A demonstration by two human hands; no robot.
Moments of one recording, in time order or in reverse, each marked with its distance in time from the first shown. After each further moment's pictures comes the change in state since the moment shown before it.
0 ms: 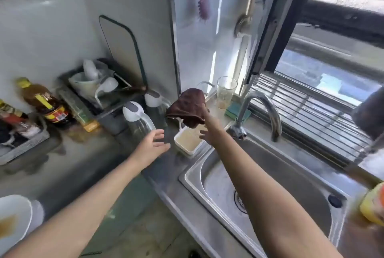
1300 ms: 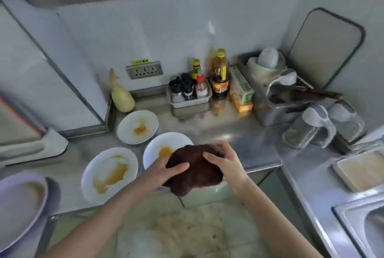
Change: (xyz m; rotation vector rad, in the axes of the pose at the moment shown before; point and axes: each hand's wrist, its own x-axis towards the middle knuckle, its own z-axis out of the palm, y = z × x) left_hand -0.237 -0.199 -0.284 -0.391 0.250 -0.214; right_hand -0.170 0.189 0.343 -0.387 -0.680 -0.197
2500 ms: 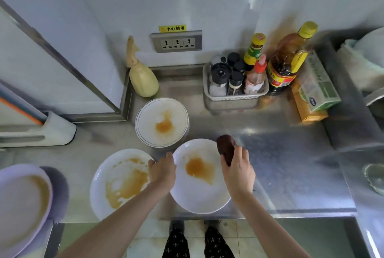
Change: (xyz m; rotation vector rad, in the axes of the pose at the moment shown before) left_hand 0.161 -0.122 -0.115 1.109 0.327 -0.466; right_hand 0.170 0.080 0.086 -1.112 0.324 -0.095
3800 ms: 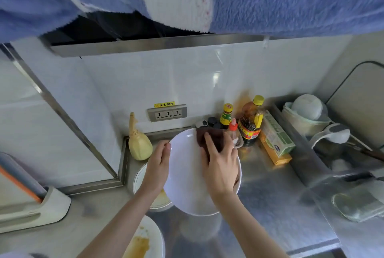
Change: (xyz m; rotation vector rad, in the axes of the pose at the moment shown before) left_hand -0.010 0.004 -0.180 -1.180 0.419 0.520; right_hand 0.037 -0.134 -0.106 0.015 0.484 -0.261
